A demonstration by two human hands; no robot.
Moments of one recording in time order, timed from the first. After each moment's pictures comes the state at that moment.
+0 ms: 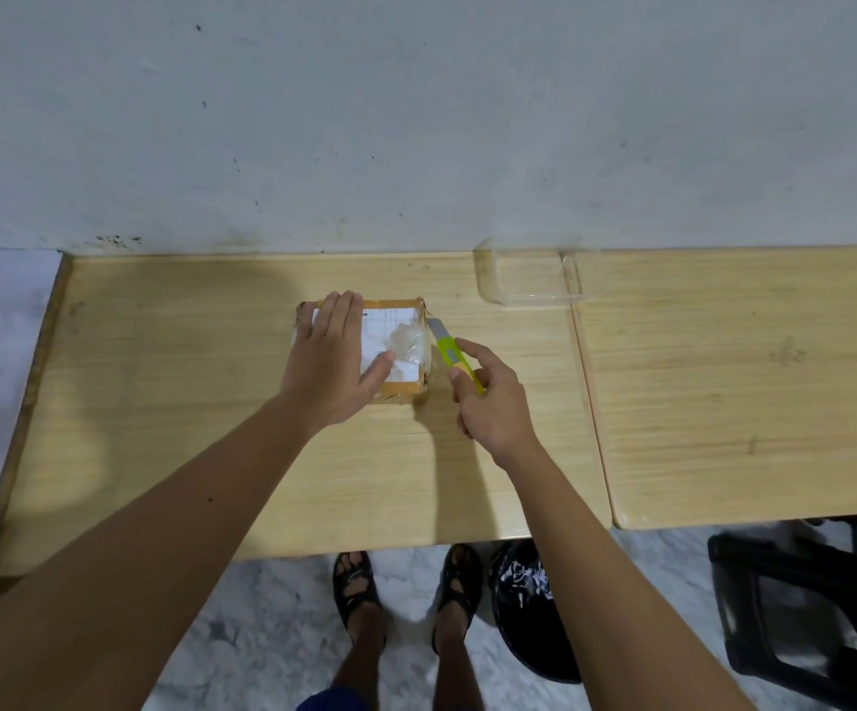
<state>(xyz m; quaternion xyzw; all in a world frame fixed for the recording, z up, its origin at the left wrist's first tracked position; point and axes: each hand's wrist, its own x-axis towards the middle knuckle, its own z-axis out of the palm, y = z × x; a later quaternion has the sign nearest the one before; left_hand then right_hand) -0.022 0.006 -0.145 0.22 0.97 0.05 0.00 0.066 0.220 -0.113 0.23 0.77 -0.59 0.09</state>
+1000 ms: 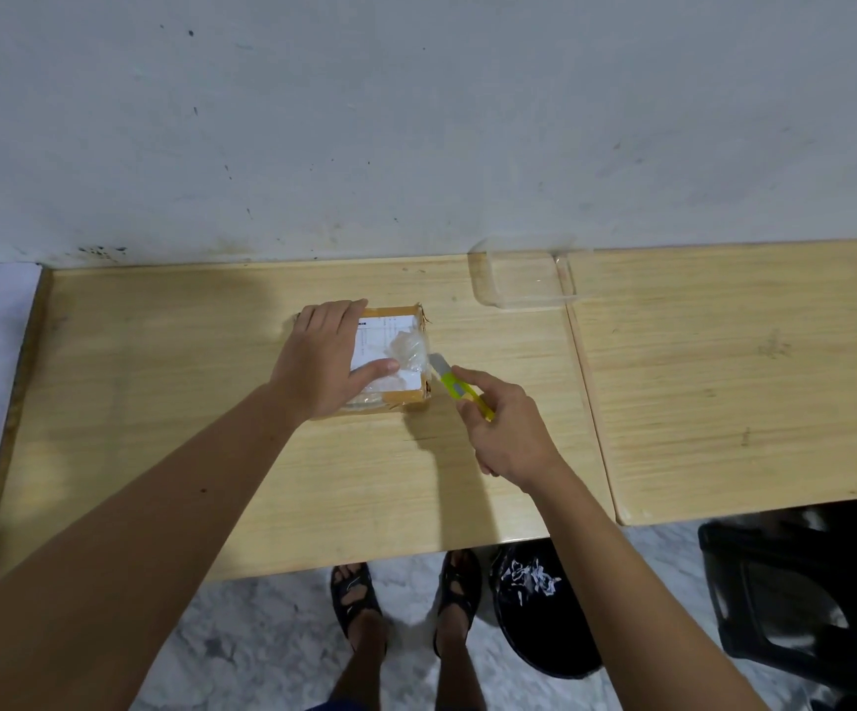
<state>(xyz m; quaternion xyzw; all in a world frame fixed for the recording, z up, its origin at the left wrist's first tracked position) -0.049 -0.011 -0.154 0.28 0.95 0.12 0.00 0.088 0.221 -0.087 0.20 0.82 -0.52 0.13</state>
